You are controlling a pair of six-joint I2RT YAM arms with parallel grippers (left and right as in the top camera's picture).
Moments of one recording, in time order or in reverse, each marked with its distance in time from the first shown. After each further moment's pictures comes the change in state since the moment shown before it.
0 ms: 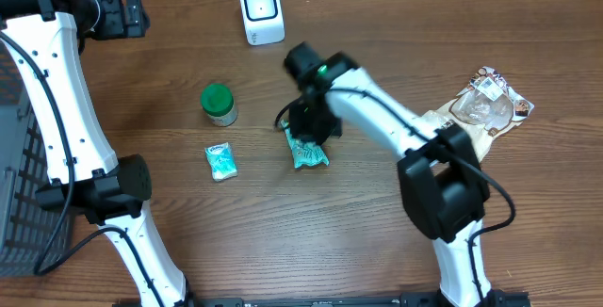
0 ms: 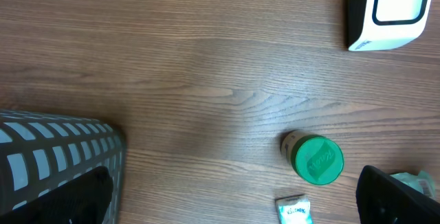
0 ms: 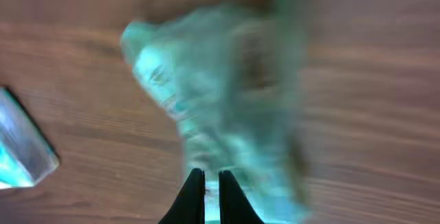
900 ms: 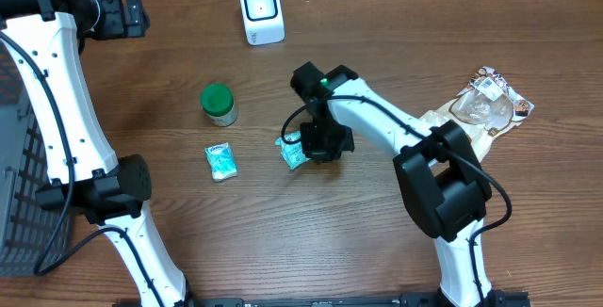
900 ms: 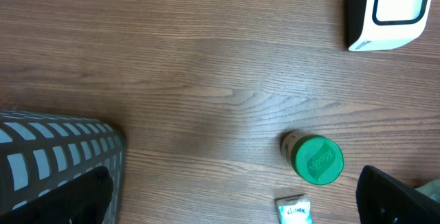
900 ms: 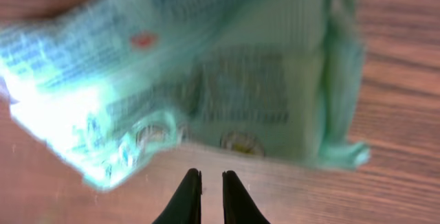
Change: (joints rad) left arm 0.000 0.000 0.000 0.000 0.000 0.000; right arm -0.032 0.001 -0.108 -0.070 -0.005 -0.115
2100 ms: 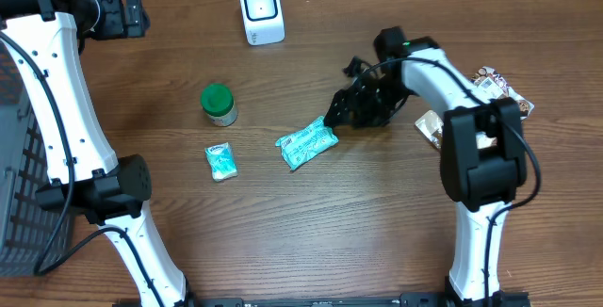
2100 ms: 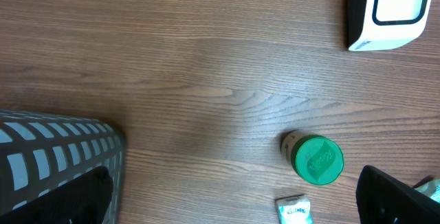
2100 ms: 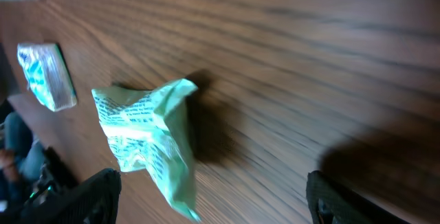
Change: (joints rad) left arm 0.000 0.000 0.000 0.000 0.000 0.000; right arm -0.348 0.077 0.024 0.116 -0.463 -0.518
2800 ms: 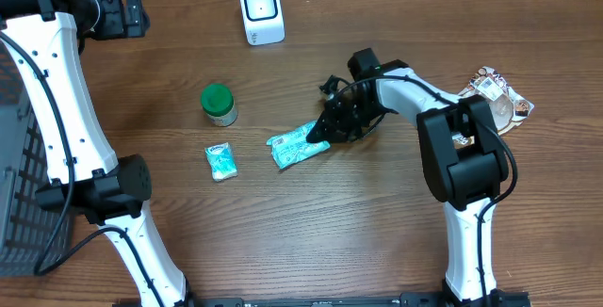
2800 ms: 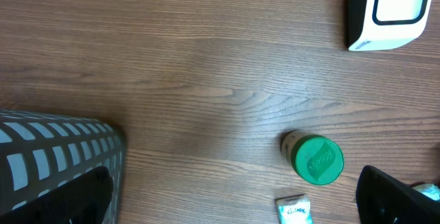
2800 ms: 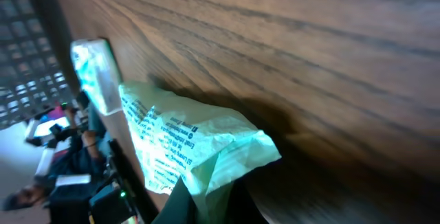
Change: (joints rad) left arm 0.000 0.000 0.000 0.000 0.000 0.000; right arm 0.072 0.040 -0.118 0.200 -0.227 0.159
